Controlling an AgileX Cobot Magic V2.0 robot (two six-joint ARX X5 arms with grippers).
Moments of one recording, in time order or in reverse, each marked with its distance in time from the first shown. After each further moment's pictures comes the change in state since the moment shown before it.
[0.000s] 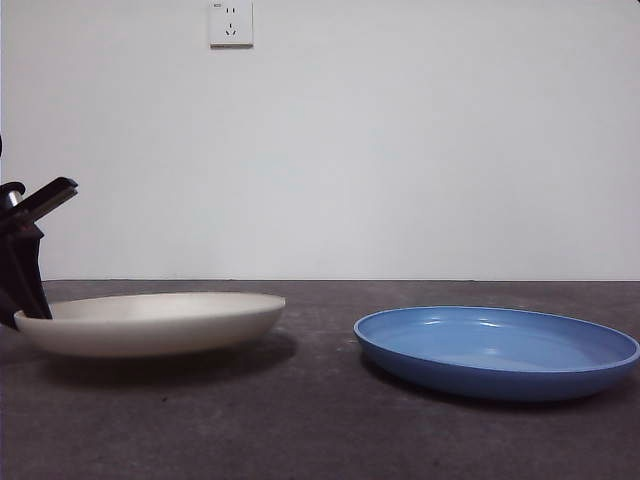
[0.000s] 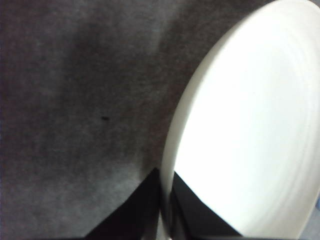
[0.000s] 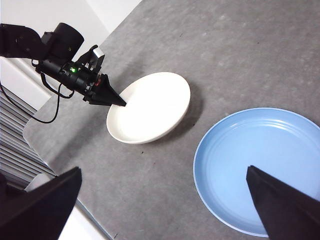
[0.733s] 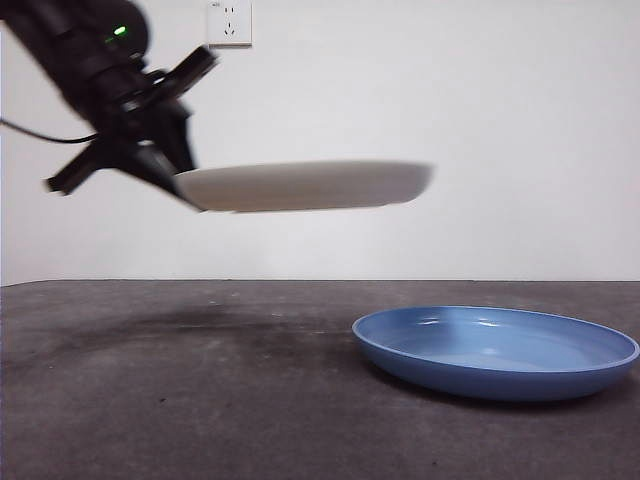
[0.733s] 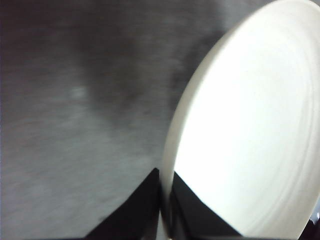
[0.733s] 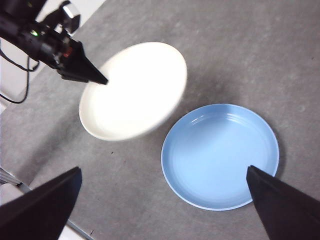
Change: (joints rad) left arm -0.357 -0.005 0.391 -0.220 0.000 -0.095; right arm 0.000 -0.046 0.159 -0.214 0.182 -0.014
